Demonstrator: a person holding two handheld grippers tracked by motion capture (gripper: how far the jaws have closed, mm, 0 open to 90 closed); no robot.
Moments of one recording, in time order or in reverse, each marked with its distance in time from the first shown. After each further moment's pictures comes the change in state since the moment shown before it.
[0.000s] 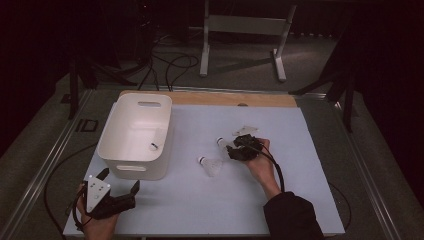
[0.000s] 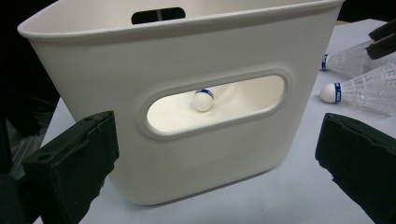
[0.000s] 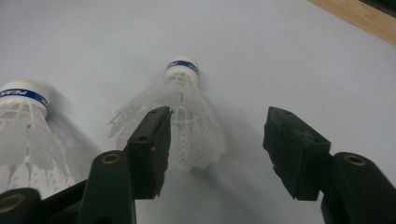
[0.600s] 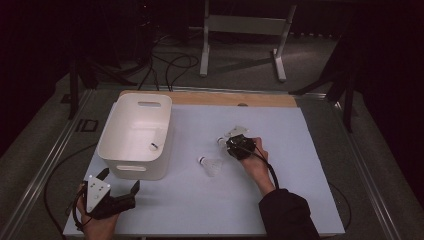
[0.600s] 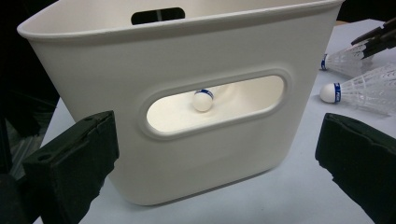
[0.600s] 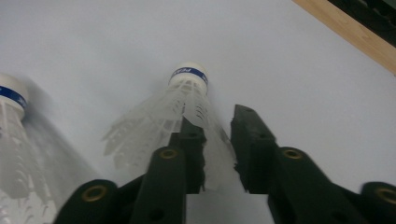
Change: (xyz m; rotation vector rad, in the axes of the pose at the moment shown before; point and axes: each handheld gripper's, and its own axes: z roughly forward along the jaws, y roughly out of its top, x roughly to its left) left arm 0.000 0.000 0.000 0.000 0.000 0.000; right arm 0.010 0.006 0.013 0.017 -0.051 -0.105
